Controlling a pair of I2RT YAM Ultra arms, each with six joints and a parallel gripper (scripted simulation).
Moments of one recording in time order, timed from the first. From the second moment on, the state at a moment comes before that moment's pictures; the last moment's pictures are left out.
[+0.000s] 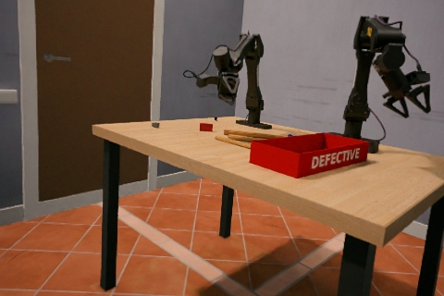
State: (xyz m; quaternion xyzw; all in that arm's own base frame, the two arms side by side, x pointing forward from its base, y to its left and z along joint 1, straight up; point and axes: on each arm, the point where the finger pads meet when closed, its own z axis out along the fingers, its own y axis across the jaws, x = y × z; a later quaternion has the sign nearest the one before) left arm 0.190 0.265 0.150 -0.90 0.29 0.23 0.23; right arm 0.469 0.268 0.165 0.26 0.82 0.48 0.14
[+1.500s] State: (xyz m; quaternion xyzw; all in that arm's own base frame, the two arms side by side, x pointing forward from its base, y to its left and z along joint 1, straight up) left arm 0.190 0.265 0.150 -0.90 0.29 0.23 0.23; right arm 0.370 0.206 0.028 0.52 0.85 0.00 -0.01
